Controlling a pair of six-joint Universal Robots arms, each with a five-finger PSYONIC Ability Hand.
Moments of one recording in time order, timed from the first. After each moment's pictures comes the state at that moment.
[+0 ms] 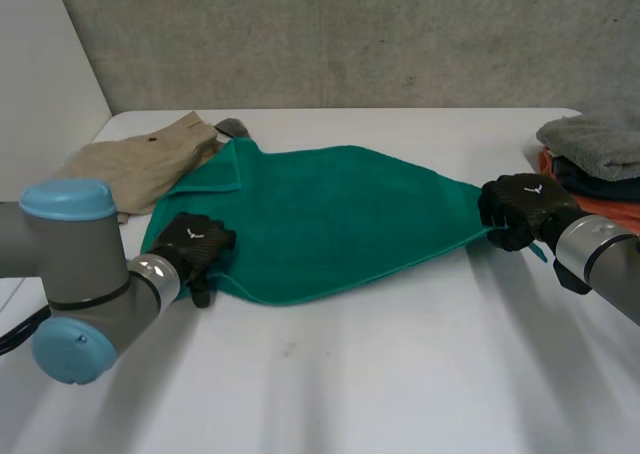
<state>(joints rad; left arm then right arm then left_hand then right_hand) 4.38 -2.14 -1.56 3.25 -1.44 3.69 1.67 -1.12 1.55 -0.10 1.16 2.85 0.41 0.40 0.40 0.39 0.21 1.14 1.18 1.19 1.20 1.00</state>
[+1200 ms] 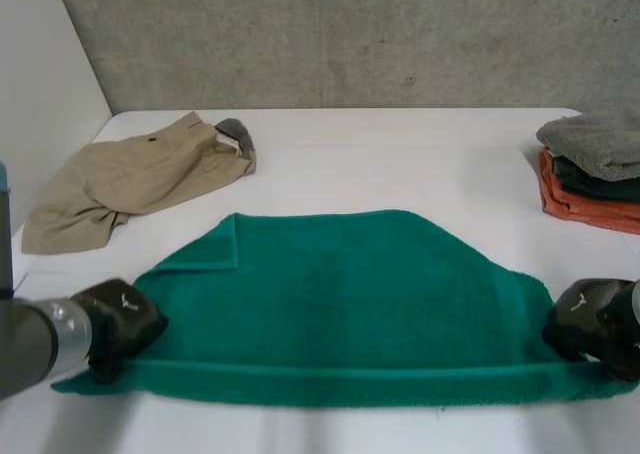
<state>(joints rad) 4.50 -1.79 -1.72 2.65 -1.49 4.07 1.59 -1.21 1.51 0.80 1.39 1.88 1.17 1.19 1.19 1.19 0.98 1.14 1.18 1.19 1.20 1.03</state>
